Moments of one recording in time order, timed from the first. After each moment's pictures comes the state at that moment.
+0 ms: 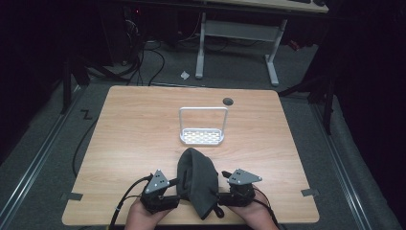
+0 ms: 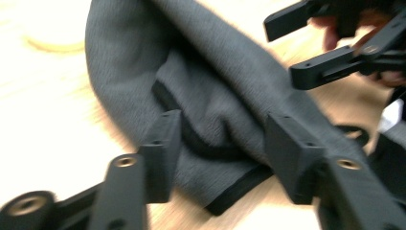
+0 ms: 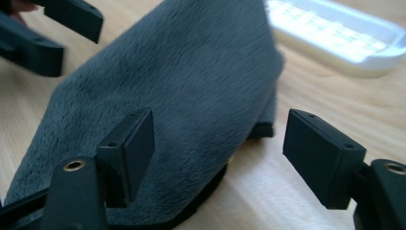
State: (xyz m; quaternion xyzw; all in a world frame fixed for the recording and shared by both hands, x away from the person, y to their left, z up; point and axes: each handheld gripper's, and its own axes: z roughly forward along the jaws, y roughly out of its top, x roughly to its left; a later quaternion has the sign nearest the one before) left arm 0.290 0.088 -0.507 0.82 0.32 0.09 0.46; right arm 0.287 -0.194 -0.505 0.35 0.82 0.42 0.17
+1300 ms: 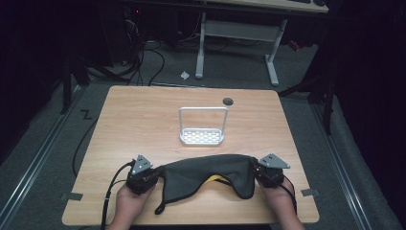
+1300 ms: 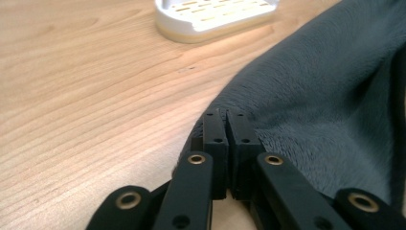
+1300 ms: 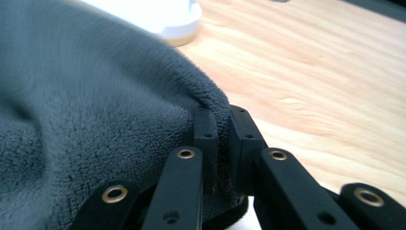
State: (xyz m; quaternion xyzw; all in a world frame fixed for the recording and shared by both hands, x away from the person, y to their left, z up) left arm 0.341 0.135 -0.516 0.79 0.40 0.13 0.45; right arm 0.328 -0.287 -0.505 0.45 0.76 0.34 0.31
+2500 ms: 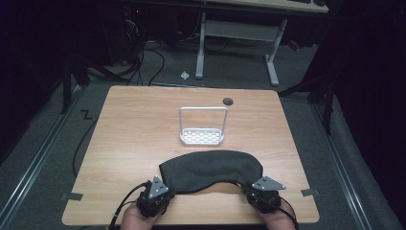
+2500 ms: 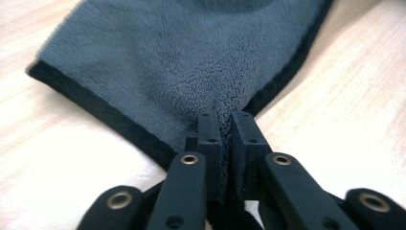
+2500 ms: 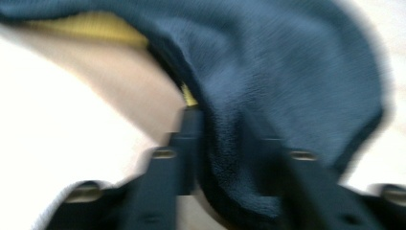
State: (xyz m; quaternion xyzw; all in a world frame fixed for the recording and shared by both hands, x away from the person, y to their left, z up) left arm 0.283 0.102 -0.522 0.84 0.34 0.14 0.40; right arm 0.264 -0.268 -0.514 0.44 0.80 0.33 0.24
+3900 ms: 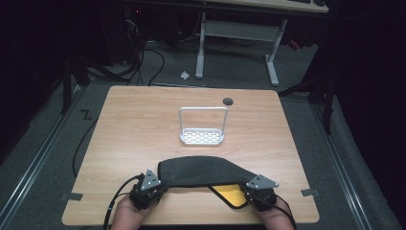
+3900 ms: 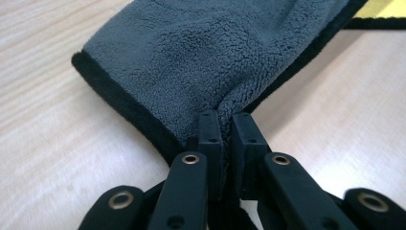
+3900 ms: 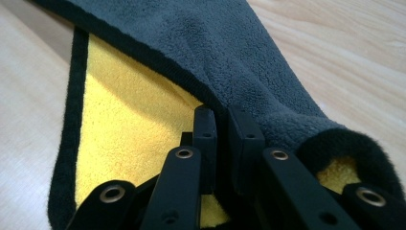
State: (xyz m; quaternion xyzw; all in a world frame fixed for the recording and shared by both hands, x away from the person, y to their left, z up) left arm 0.300 0.123 -0.528 0.85 0.33 0.12 0.38; right arm 0.270 -0.256 -0.520 0.41 0.83 0.31 0.23
